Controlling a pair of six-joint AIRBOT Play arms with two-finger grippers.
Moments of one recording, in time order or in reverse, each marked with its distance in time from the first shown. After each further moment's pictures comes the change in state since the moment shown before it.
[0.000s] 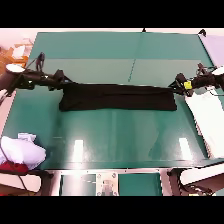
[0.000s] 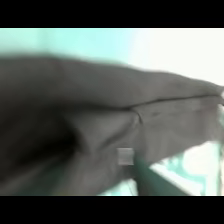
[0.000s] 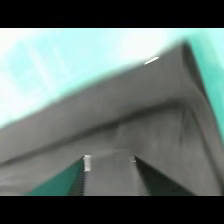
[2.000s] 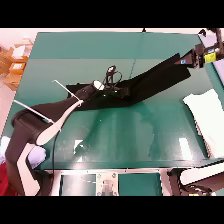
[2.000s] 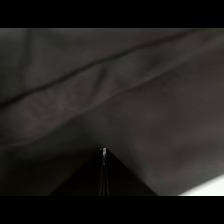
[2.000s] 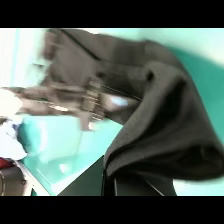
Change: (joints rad) left arm -0.708 -0.339 0.236 -0.139 0.507 0.021; right arm 0.015 0.023 0.518 0.309 0.642 -0.338
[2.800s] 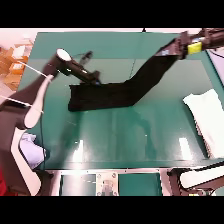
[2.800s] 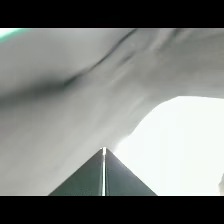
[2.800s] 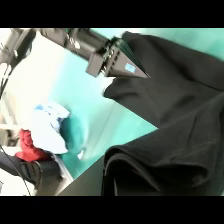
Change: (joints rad) left arm 0.423 -0.053 0.427 0.409 -0.965 -0.217; right arm 0.258 0.036 -0.006 0.112 -0.109 0.074
